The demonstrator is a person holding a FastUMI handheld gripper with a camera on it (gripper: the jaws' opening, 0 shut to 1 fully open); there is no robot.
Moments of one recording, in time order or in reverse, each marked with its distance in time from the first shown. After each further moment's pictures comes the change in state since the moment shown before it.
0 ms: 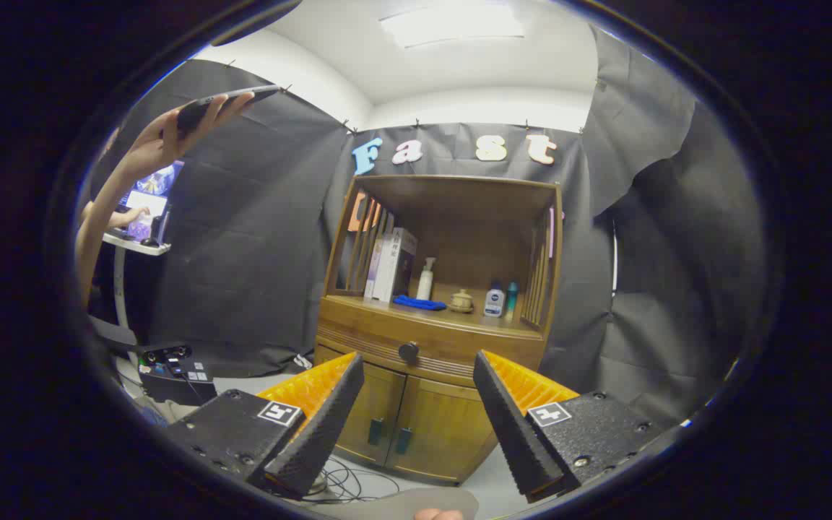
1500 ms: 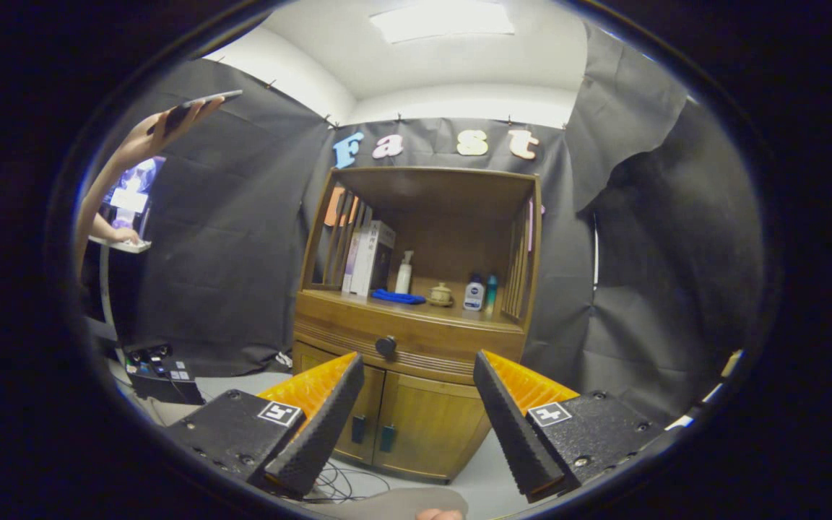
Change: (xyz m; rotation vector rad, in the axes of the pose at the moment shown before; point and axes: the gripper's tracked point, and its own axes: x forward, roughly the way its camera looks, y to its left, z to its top) arm 0.011 -0.020 -0.012 -0.012 0.018 -0.079
